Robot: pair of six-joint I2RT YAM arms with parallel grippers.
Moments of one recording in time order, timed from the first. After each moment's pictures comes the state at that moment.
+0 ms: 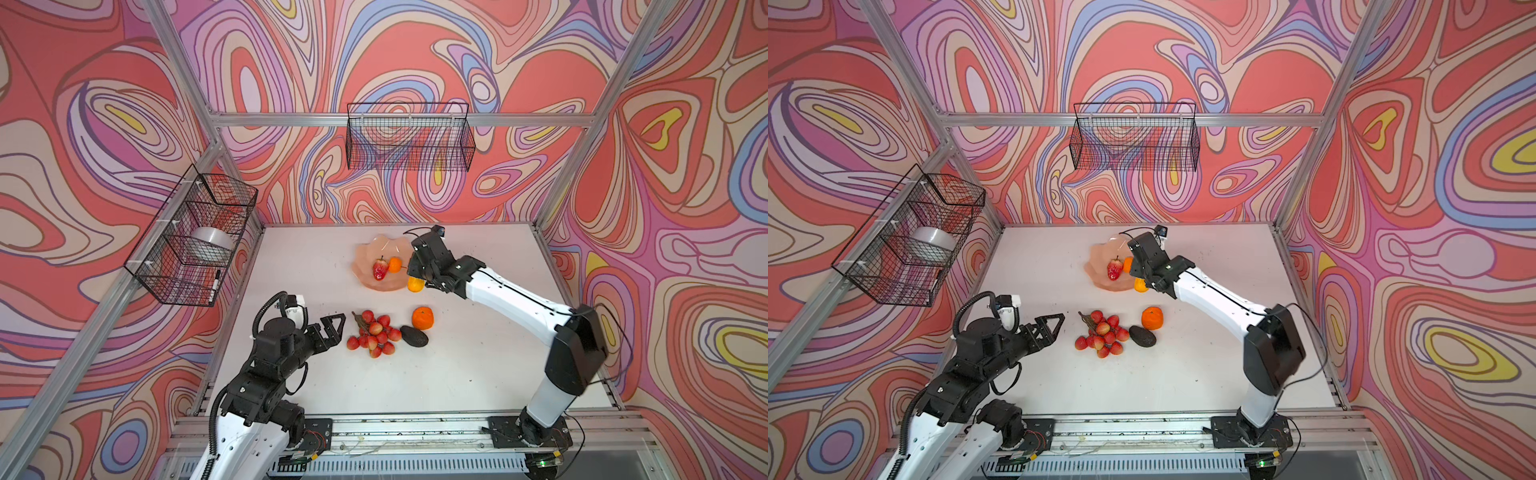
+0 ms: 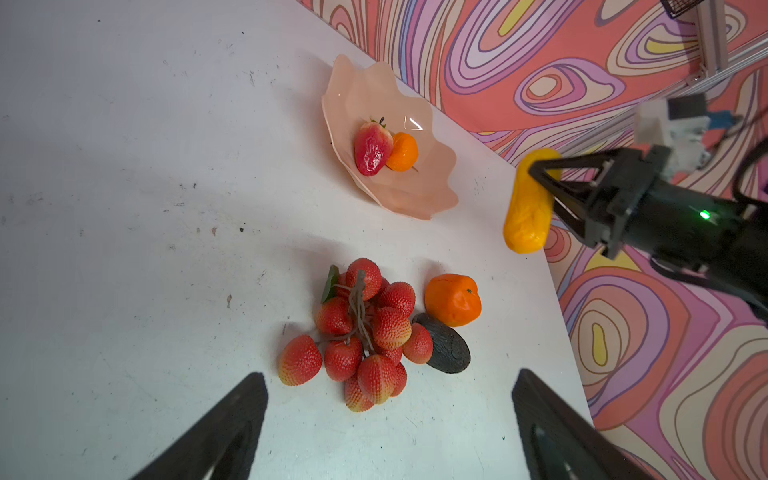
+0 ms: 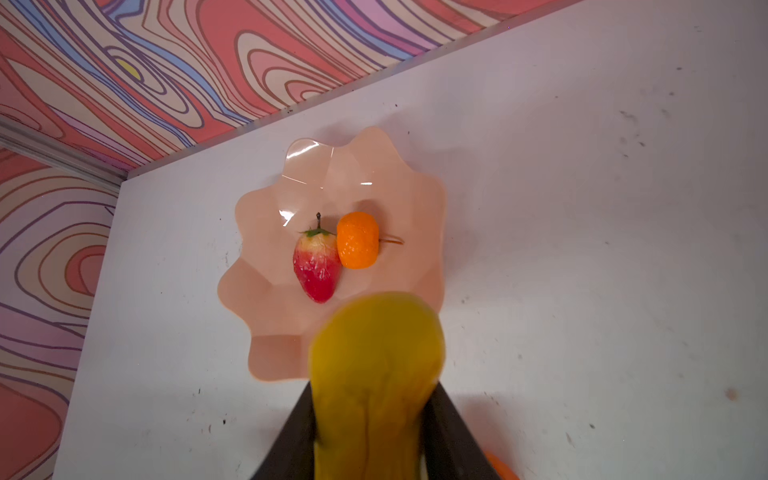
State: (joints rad) left arm -0.32 0.46 0.58 -0.60 0.15 -0.74; right arm 0.67 1.81 1.55 -0.50 0.28 0.75
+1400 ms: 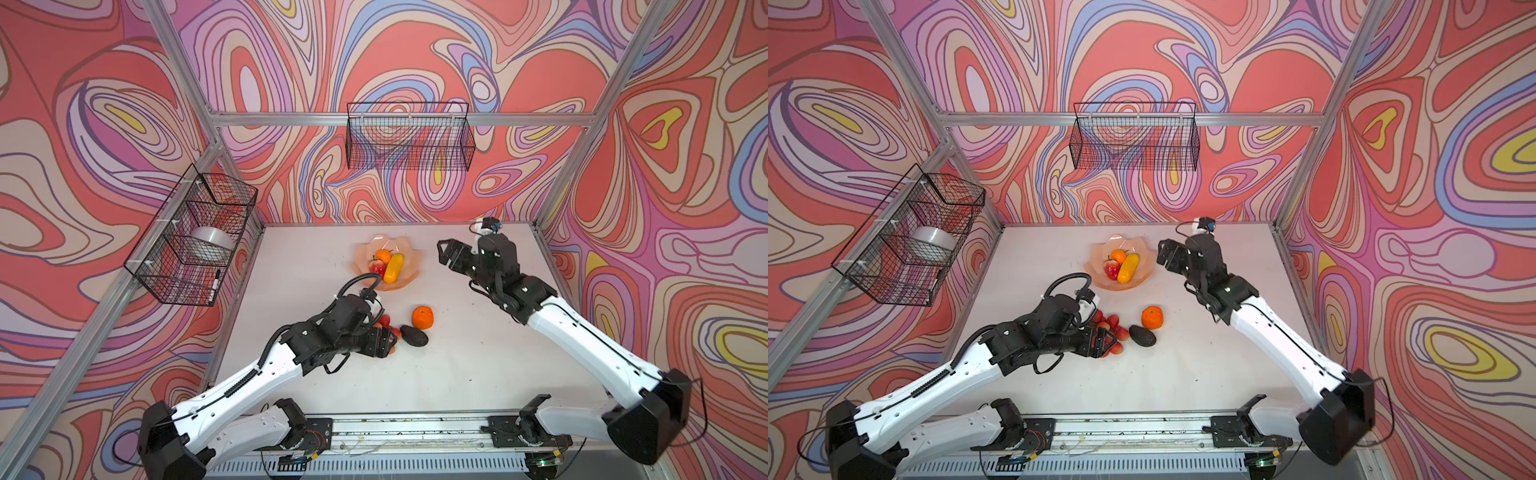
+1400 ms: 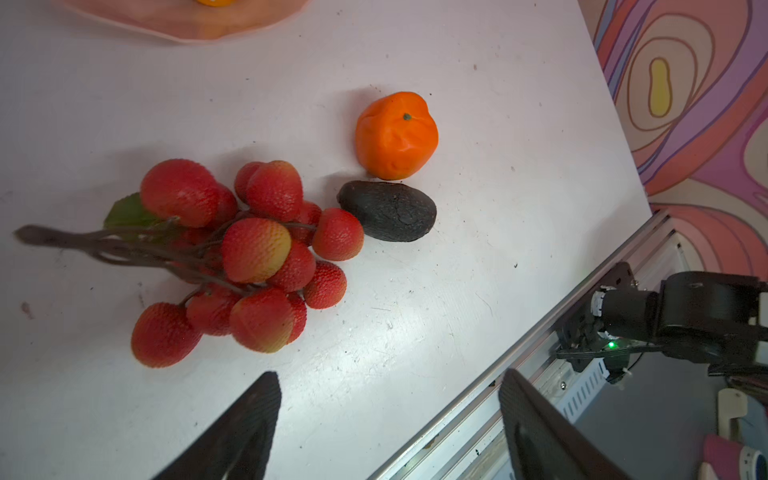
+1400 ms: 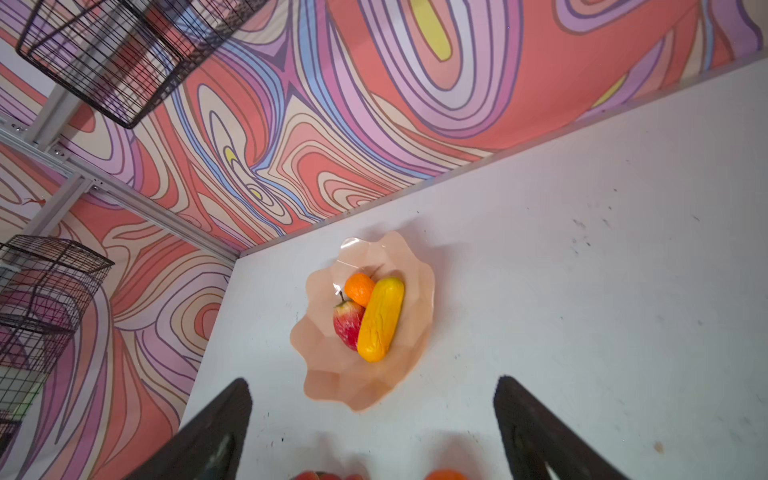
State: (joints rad) left arm -0.84 1.08 0.88 -0.66 0.08 -0.54; right arm 0.53 1.21 1.09 -0.29 0.19 0.69
